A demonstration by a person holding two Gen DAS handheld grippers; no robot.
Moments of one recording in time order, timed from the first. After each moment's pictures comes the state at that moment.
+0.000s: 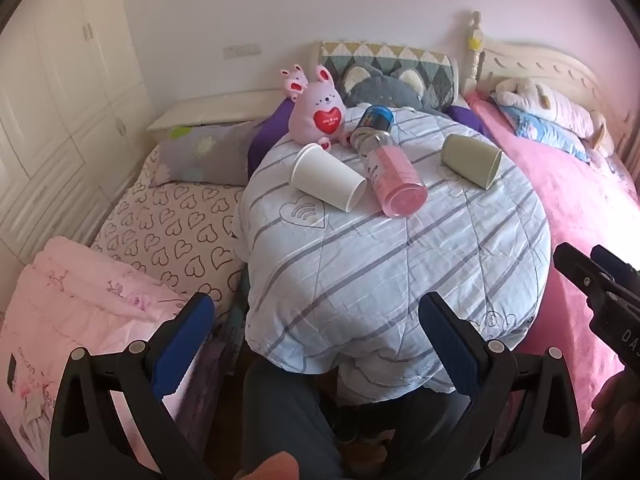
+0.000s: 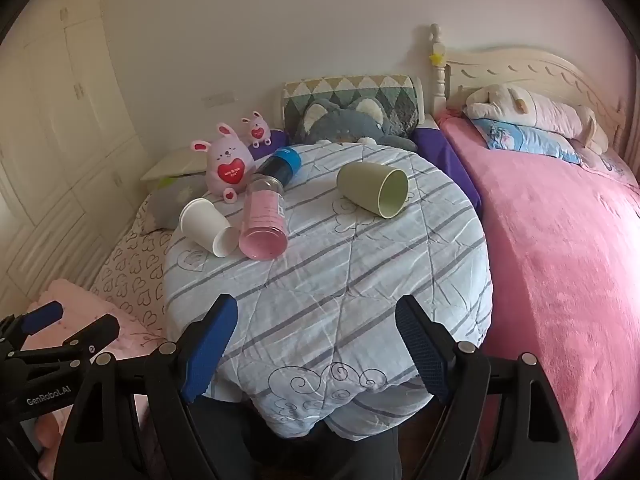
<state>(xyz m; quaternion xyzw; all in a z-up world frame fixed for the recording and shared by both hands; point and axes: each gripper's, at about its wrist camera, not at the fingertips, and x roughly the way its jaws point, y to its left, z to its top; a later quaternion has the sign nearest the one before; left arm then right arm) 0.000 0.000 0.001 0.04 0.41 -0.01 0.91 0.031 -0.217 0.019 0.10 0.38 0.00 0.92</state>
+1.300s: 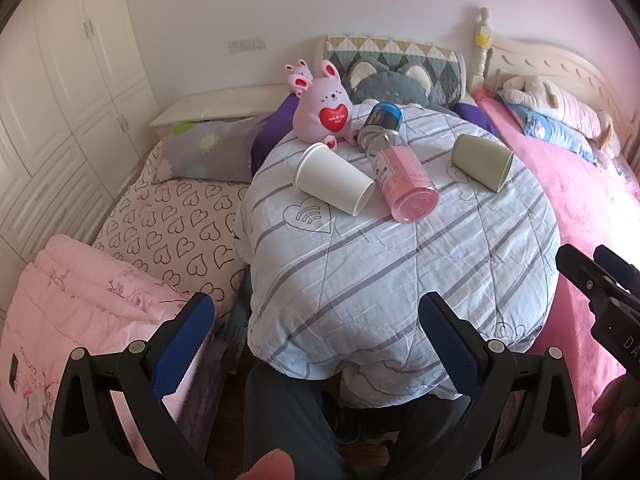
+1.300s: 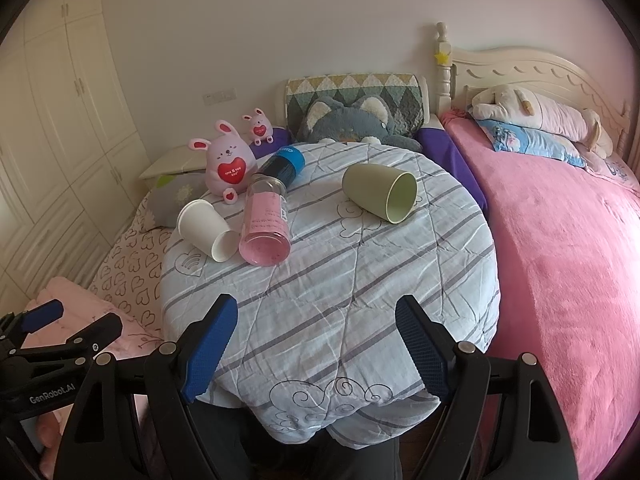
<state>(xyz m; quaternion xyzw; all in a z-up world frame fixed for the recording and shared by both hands) 0.021 -0.001 -0.009 0.04 0.43 0.00 0.90 0.049 -0.211 0.014 0.08 0.39 0.00 0.92</state>
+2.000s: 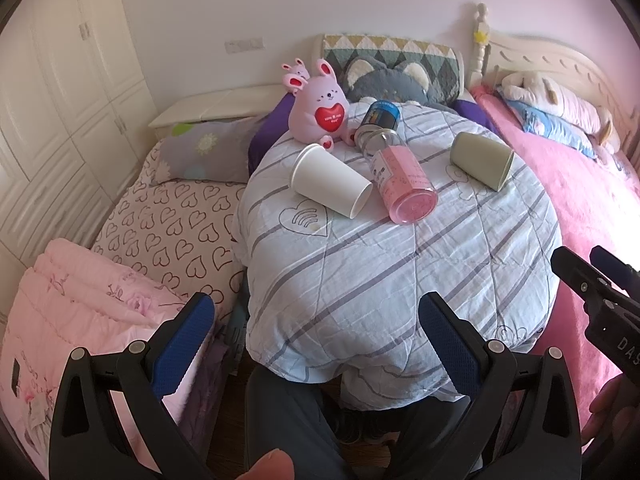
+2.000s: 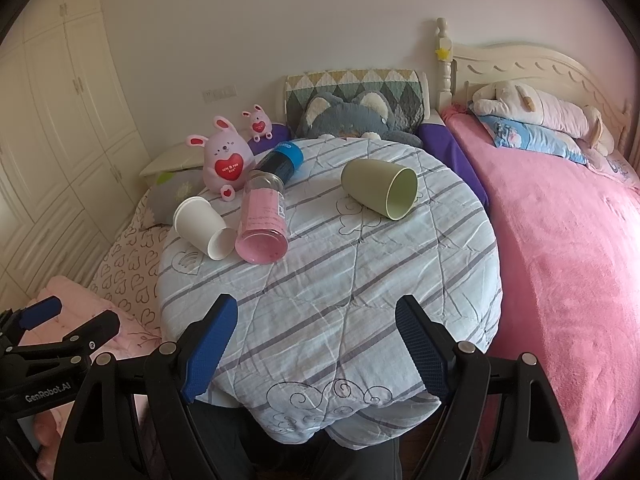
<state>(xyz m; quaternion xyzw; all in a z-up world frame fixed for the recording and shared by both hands) 0.027 -0.003 -0.011 0.04 0.43 0.00 0.90 0.057 -0.213 0.005 0.08 0.39 0.00 0.91</state>
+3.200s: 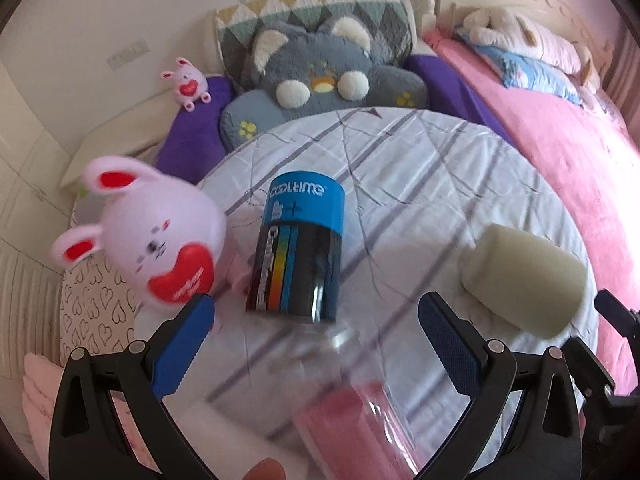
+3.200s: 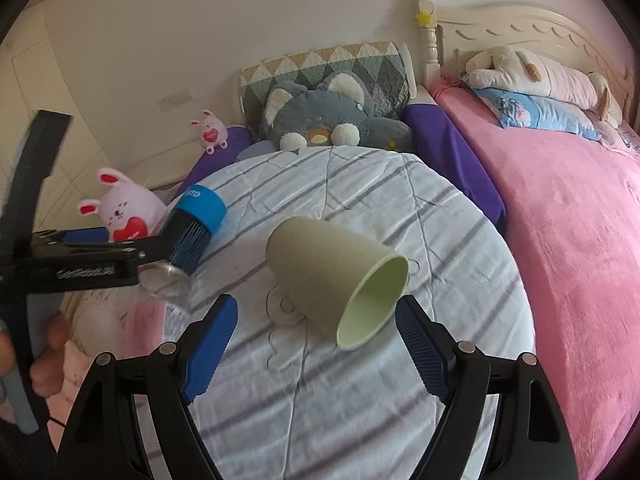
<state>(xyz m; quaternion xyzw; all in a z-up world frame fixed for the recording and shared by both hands) 0.349 -0.126 -0.058 0.13 0.51 -0.12 0.84 0.245 -0.305 -0.050 0.14 0.43 -0.02 0.89</state>
